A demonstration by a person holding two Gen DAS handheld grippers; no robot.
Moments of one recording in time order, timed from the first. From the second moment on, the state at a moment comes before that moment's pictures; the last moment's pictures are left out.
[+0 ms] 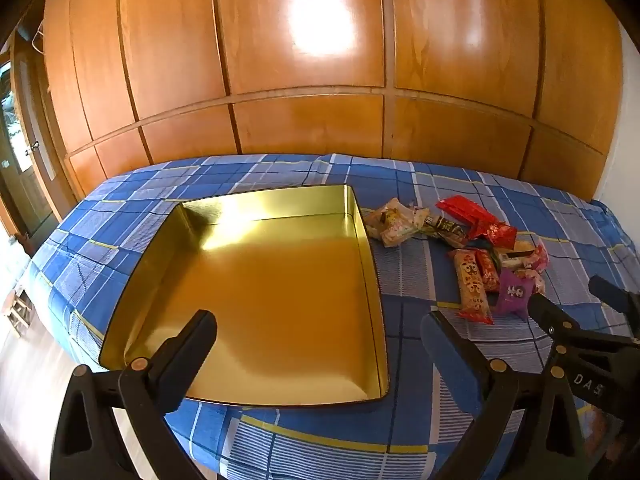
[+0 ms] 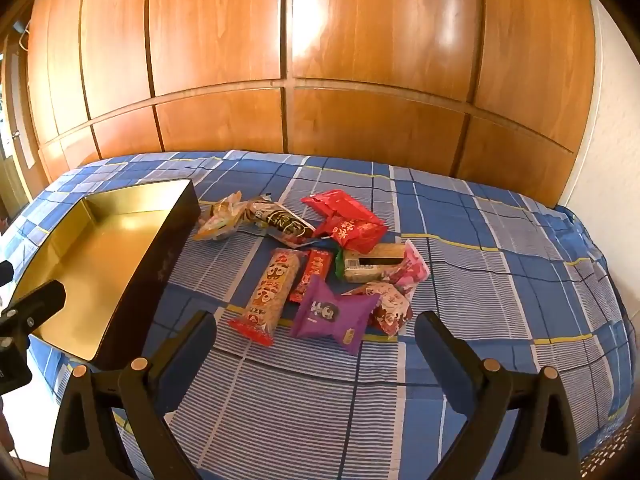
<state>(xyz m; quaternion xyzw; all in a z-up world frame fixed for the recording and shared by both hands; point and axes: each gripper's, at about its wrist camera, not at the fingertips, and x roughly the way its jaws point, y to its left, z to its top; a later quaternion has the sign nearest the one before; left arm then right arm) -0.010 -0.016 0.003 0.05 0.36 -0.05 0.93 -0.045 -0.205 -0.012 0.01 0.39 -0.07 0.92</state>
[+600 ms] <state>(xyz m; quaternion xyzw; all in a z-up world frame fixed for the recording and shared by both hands) -0.010 -0.025 0.003 0.06 0.36 -0.07 0.93 -0.044 -0.214 -0.009 0.02 0.39 -0.08 0.92</state>
